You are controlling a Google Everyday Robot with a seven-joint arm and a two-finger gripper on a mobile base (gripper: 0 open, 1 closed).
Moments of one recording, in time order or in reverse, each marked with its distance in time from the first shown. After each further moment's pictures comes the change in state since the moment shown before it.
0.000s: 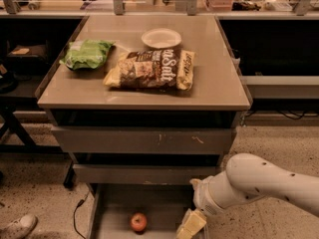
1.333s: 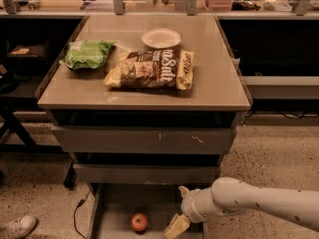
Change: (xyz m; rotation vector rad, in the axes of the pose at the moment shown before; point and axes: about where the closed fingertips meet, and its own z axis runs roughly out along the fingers) arm 0.029 -0.055 0.129 0.032 -0.162 0.011
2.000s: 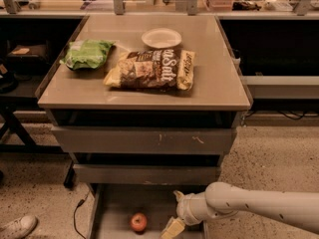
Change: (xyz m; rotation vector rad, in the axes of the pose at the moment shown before) arm 0.020 -0.009 0.049 -0.035 -0.030 -0.005
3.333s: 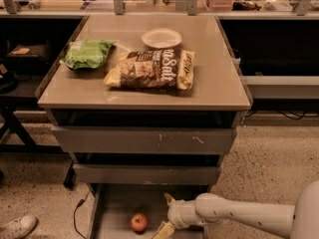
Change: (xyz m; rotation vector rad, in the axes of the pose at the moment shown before) arm 0.024 -0.026 0.088 0.022 -0.100 -0.094
